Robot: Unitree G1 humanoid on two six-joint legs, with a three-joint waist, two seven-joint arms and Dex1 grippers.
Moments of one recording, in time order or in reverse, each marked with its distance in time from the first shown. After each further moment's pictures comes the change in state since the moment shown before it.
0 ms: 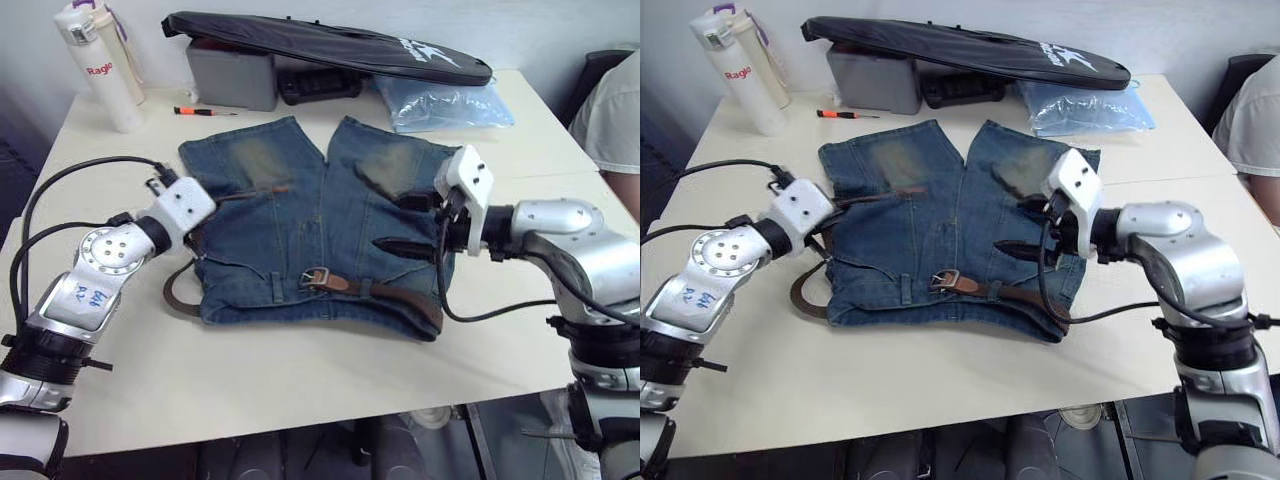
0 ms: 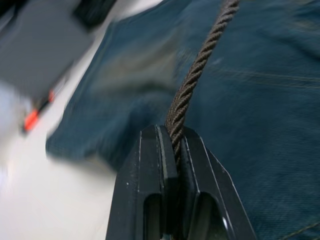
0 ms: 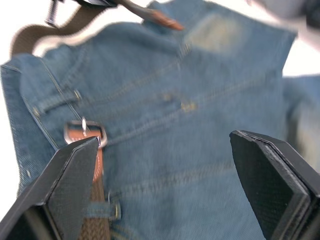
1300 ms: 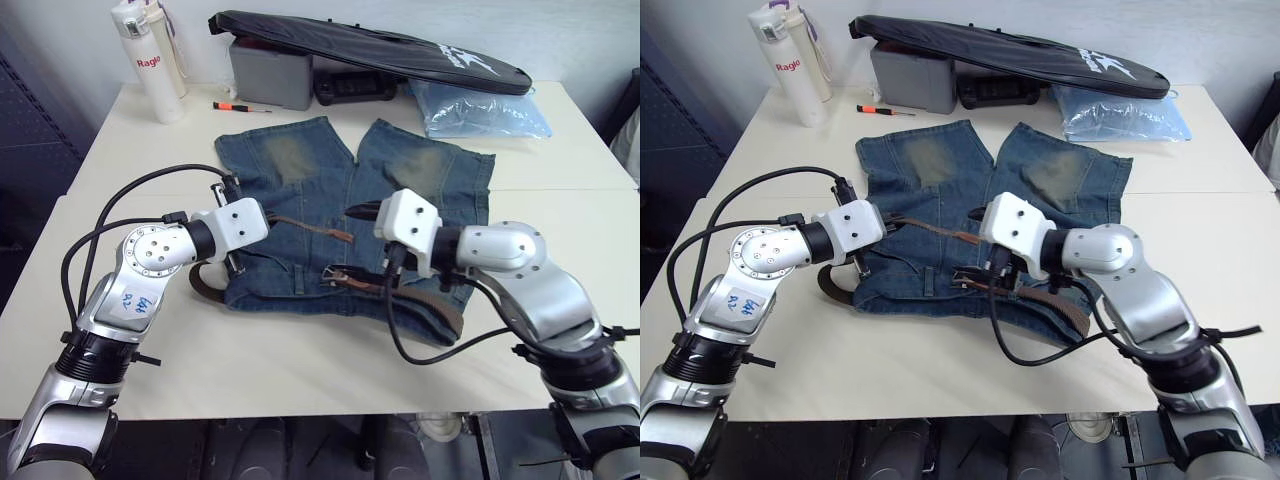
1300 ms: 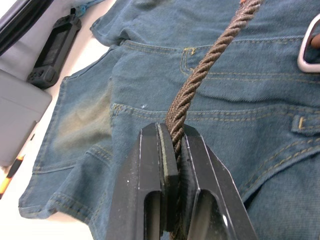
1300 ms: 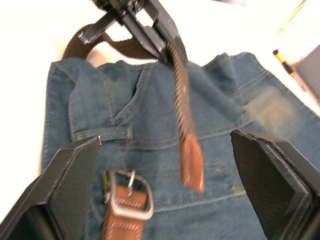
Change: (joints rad) left arm -0.022 -0.229 0.065 -0.132 0.160 0.033 -0.254; right arm -0.045 0.139 0.285 -0.015 -0.279 -0.333 -0.168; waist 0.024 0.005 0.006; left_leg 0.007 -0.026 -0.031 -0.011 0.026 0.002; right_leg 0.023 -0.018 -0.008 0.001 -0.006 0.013
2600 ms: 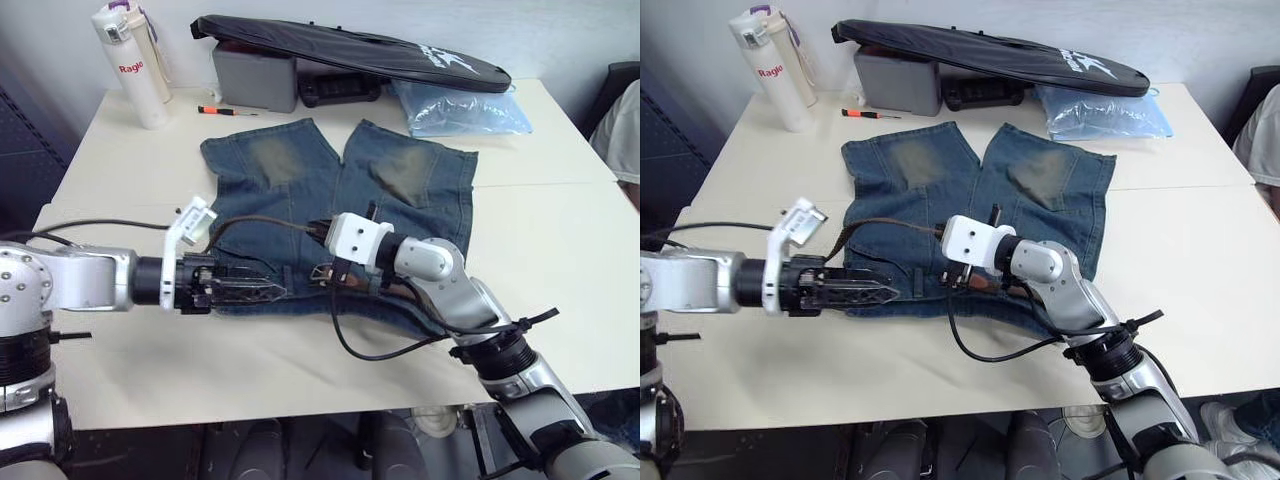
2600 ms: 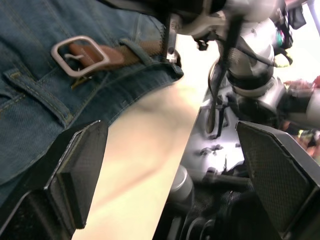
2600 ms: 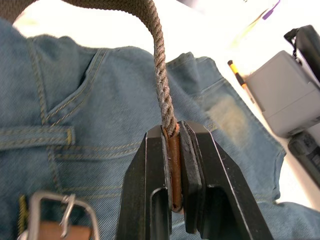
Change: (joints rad) left arm 0.054 0.183 0.339 -0.064 -1.802 1.279 0.609; right arm 0.026 0.171 0.078 0.226 -0.278 -0.400 -0.096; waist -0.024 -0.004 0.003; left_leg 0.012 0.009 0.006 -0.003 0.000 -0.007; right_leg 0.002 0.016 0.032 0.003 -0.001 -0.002
